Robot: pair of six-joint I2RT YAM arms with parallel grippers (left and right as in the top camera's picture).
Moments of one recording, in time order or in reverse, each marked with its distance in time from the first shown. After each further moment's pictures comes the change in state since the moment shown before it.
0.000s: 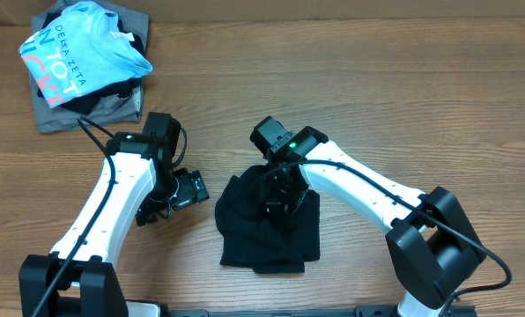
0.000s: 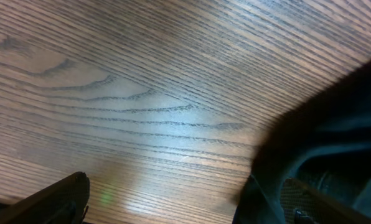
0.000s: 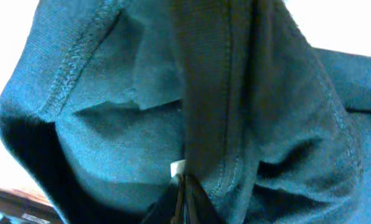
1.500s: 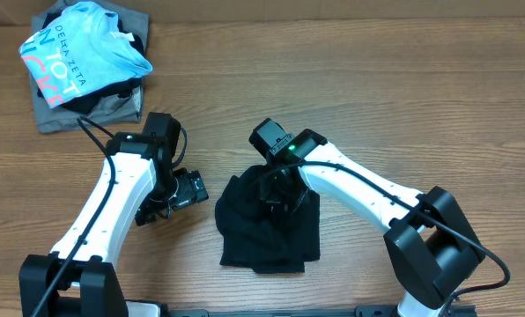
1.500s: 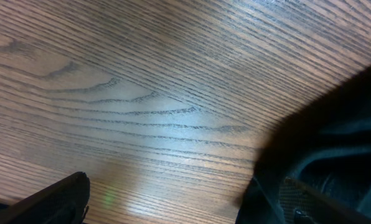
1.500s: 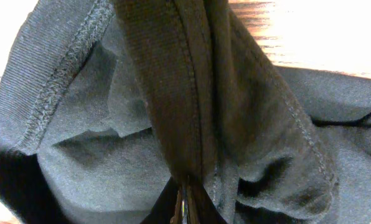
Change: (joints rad) left arm 0.000 0.000 -0.001 0.003 -0.011 0.000; right arm 0.006 0.002 -0.019 0.038 0.078 0.063
